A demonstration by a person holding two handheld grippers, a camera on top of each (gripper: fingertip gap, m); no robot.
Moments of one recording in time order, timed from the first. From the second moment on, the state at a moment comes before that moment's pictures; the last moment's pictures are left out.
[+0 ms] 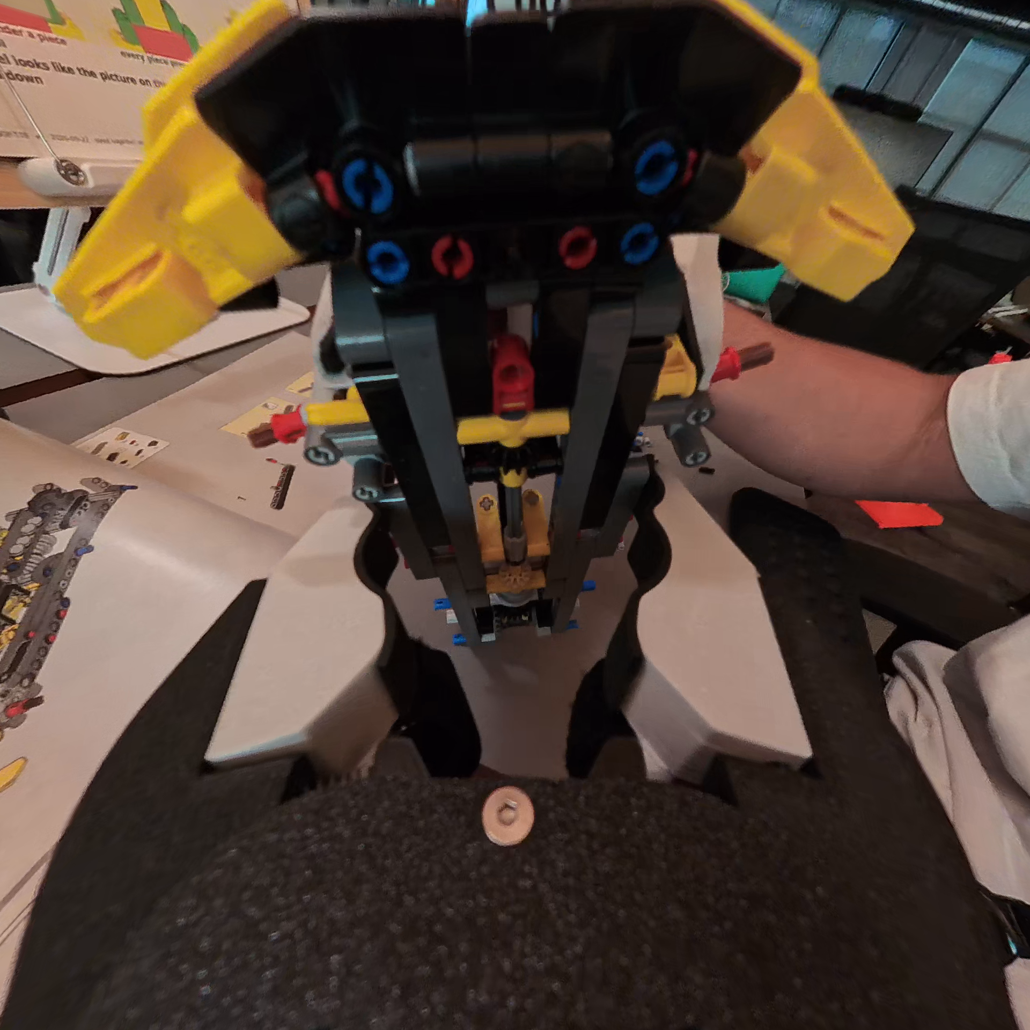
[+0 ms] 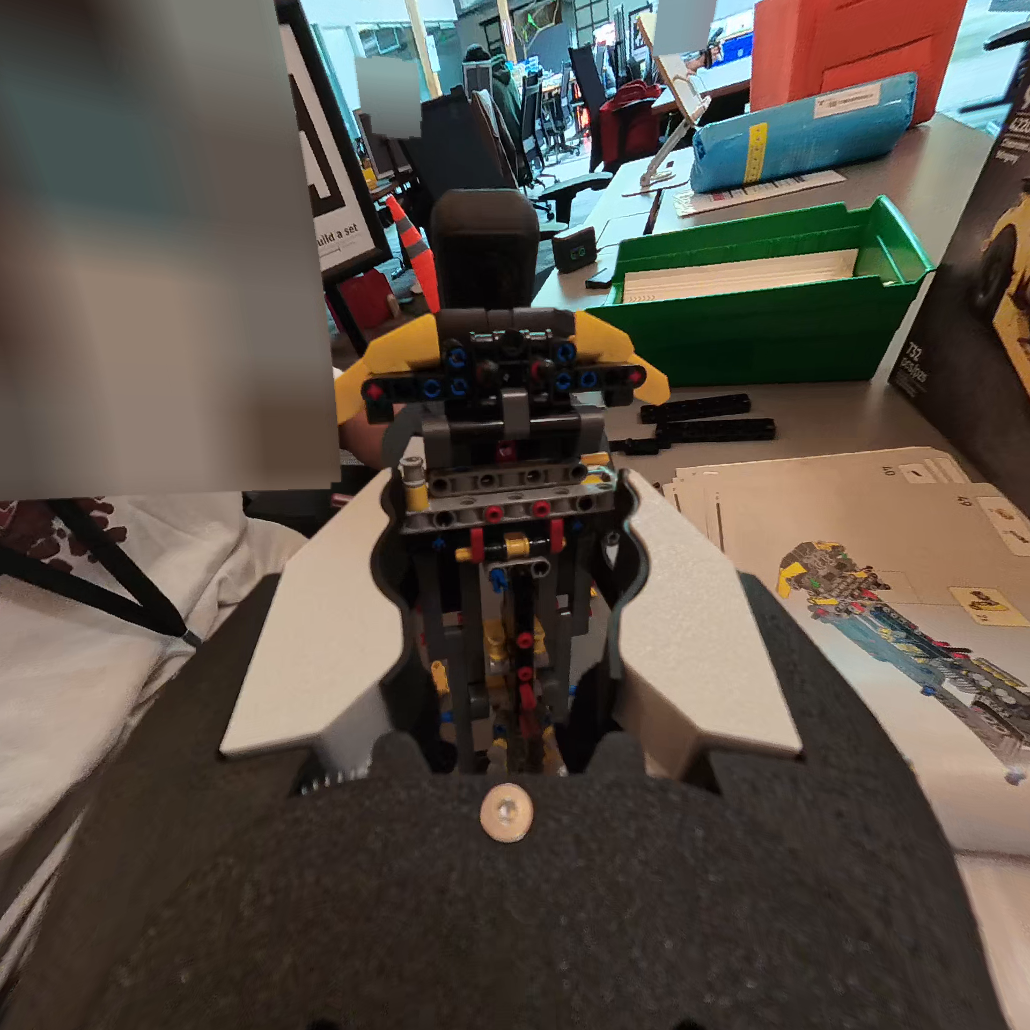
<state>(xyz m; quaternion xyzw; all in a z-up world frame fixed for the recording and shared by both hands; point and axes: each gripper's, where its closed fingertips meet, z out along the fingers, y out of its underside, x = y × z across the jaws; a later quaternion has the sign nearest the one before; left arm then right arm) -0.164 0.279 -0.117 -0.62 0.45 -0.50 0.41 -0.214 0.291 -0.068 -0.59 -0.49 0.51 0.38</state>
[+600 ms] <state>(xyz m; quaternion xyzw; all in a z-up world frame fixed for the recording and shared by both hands) -0.175 0.278 -0.112 -0.63 0.47 -0.43 0.45 -0.232 0.274 -0.059 -0.56 -0.52 0.50 0.40</state>
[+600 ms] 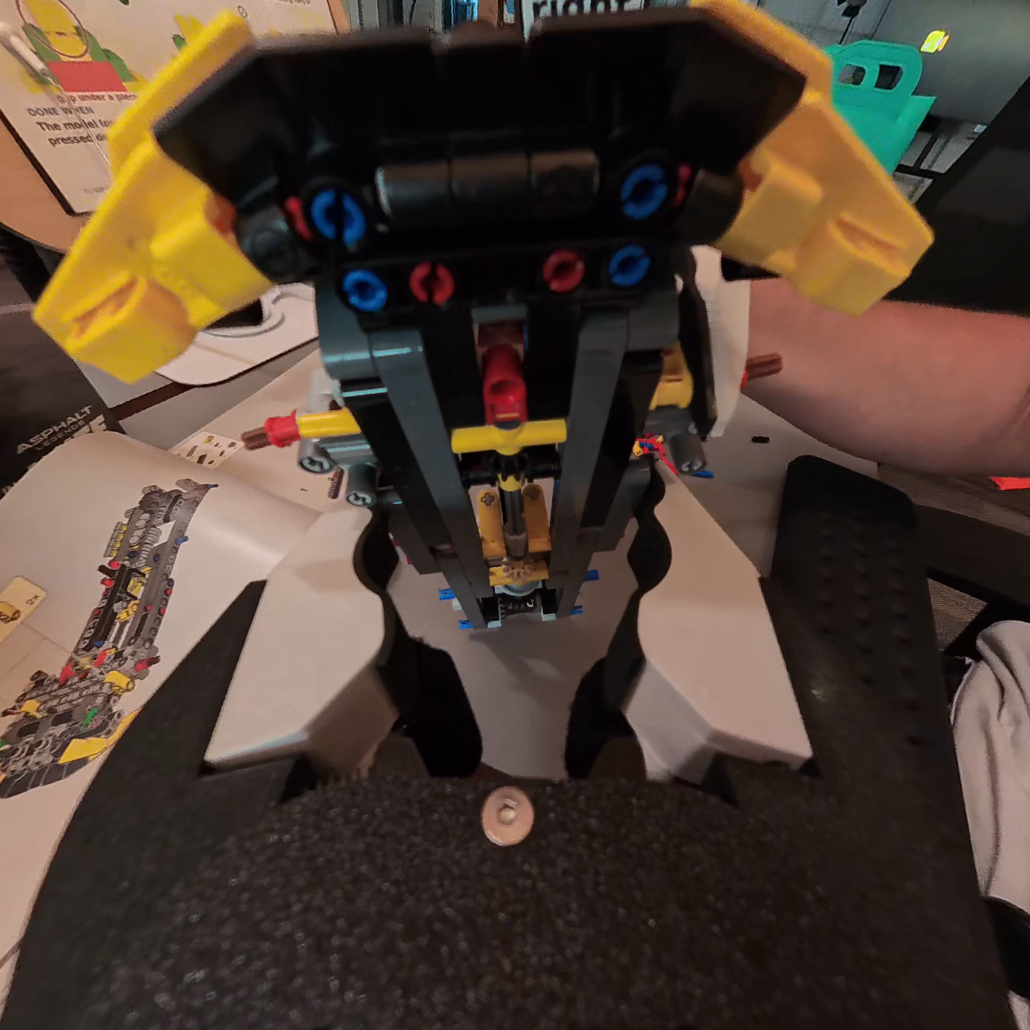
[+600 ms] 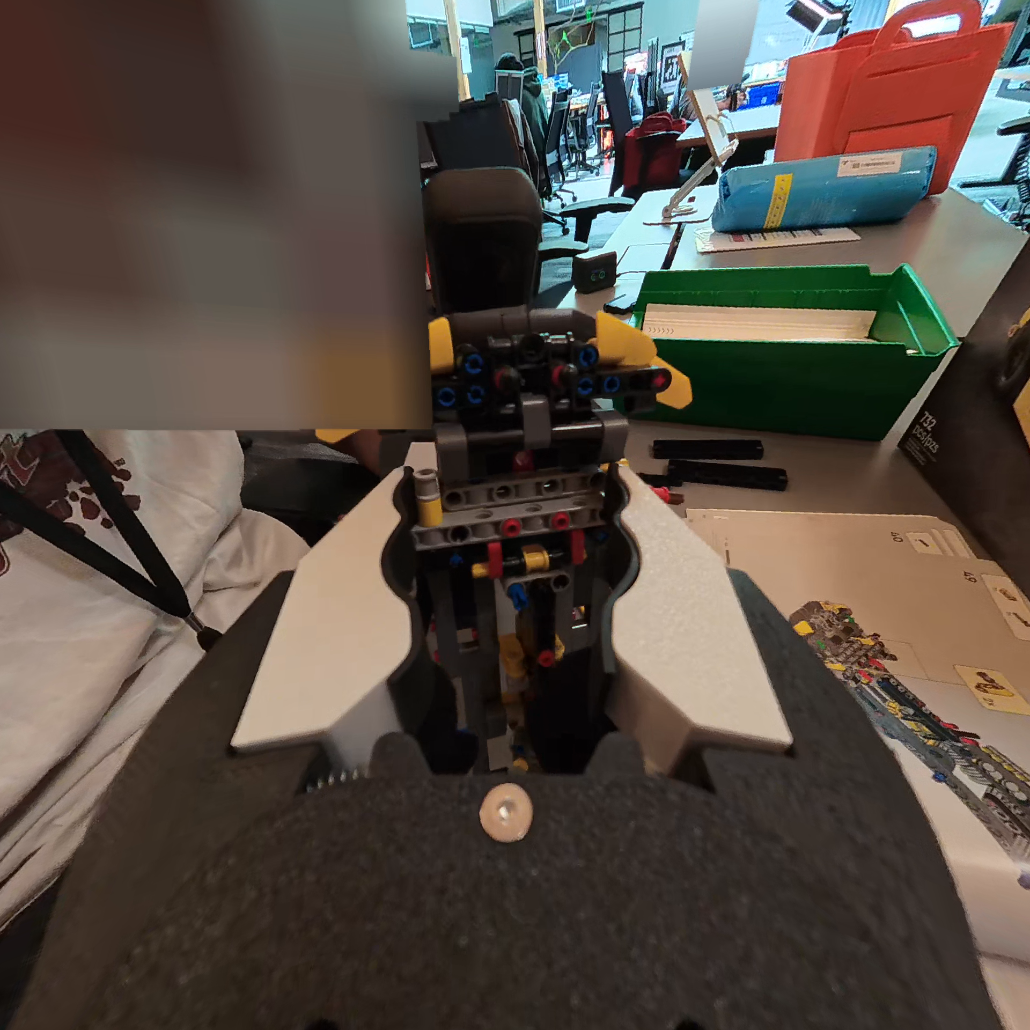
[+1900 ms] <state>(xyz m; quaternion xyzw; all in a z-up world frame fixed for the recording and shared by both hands) -0.118 0.227 -0.147 -0.45 0.63 0.02 0.63 -0.117 0.194 -0.112 -0.84 -0.36 0.07 0.40</state>
